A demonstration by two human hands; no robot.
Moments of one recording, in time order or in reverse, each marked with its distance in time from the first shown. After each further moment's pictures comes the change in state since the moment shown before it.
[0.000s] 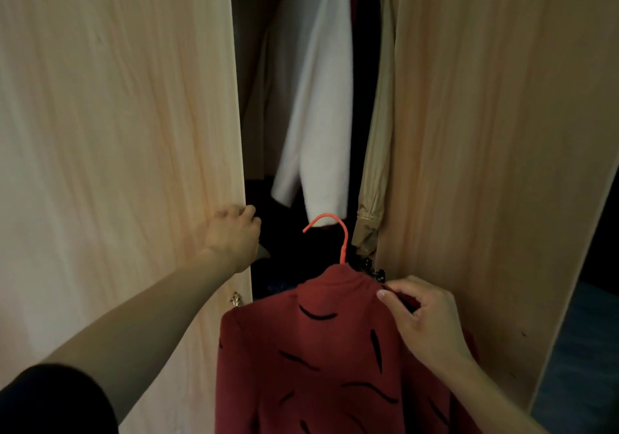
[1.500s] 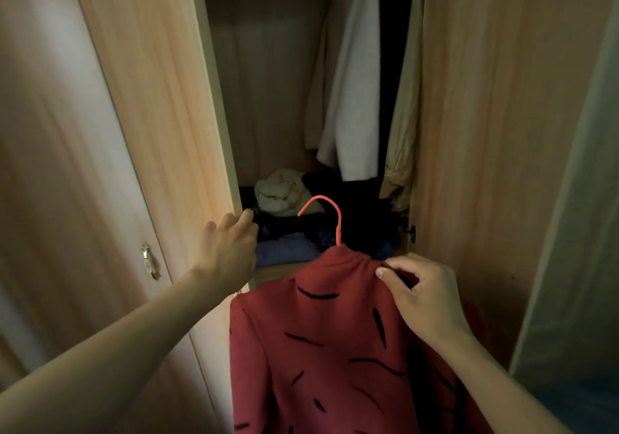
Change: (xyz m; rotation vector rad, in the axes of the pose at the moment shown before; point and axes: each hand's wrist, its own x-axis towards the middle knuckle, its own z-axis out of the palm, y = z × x) left_hand -0.245 0.074 -0.130 0.182 -0.078 -0.226; right_hand -0.091 -0.025 -0.111 0.244 -0.158 -0.077
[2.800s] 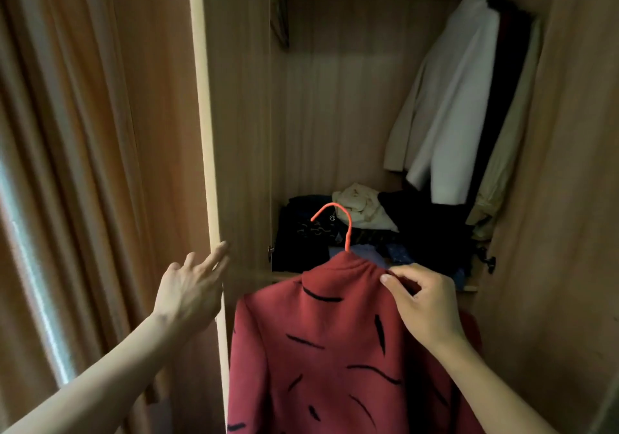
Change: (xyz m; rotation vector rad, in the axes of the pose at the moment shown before) left_hand -0.229 -0.200 0.042 -0.077 0.002 -0.215; right_hand -0.046 -0.154 0.115 0.096 -0.039 -0.136
